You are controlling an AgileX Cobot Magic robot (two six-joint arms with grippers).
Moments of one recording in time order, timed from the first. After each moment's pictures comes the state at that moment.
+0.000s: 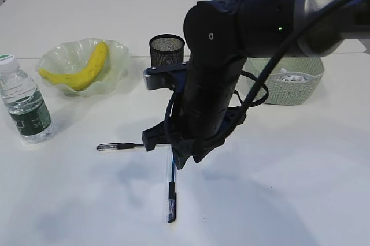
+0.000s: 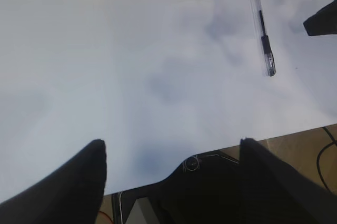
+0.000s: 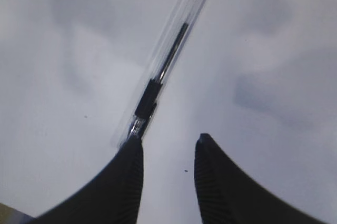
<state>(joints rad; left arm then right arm) -0.11 0.68 -0.85 -0.23 1.26 -0.07 0.70 1.95 -1.46 0.10 0.99 0.23</state>
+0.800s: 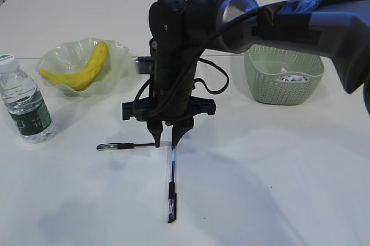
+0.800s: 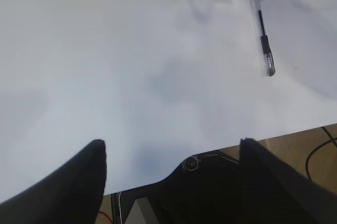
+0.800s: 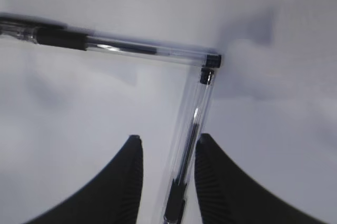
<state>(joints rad) -0.11 0.68 -0.85 -0.23 1.26 -0.07 0.66 2.28 -1.92 0.11 1.19 0.45</state>
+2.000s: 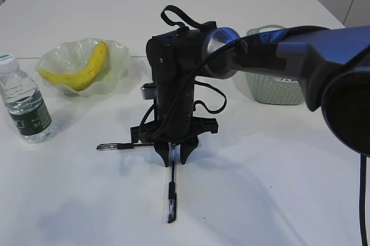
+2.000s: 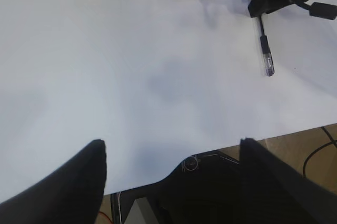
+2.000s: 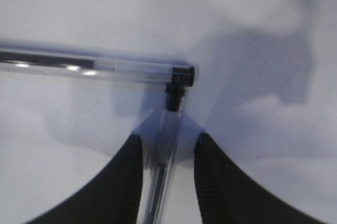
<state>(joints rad) -0.11 0.68 -0.85 -0.23 1.26 -0.07 0.66 2.39 -1.93 0.06 1.19 0.49</state>
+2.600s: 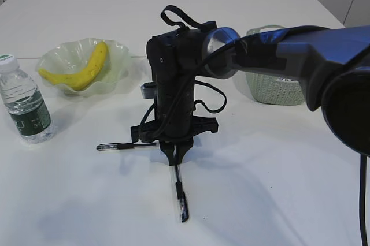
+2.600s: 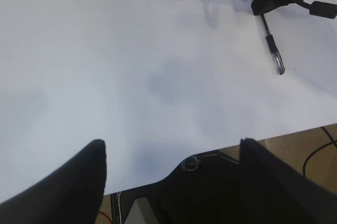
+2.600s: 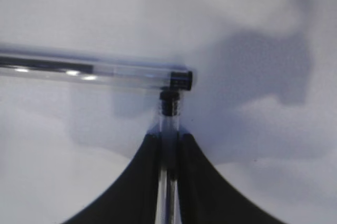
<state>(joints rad) -0.11 0.68 -0.85 -0.23 1.26 -0.07 0.66 2.39 -1.93 0.06 1.19 0.49</state>
